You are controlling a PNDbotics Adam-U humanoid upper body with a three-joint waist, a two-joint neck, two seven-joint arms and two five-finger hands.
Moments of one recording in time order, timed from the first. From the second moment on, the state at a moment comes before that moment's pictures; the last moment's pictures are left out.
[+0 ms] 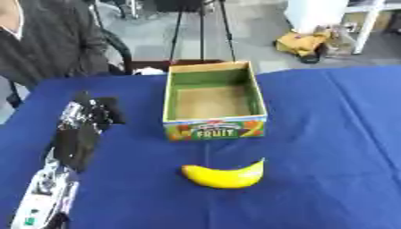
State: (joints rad) left arm -0.22 0.25 0.15 -1.71 0.29 -0.09 -0.27; right arm -0.18 -0.38 -0.01 -1.98 -0.31 -0.13 0.20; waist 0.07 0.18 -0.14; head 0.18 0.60
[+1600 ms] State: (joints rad) left arm -0.54 0.34 -0.16 -1.48 -0.66 -0.55 -0.42; right arm -0.19 -0.38 -0.01 -1.98 -0.32 -0.13 0.20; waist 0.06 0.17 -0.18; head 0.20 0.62
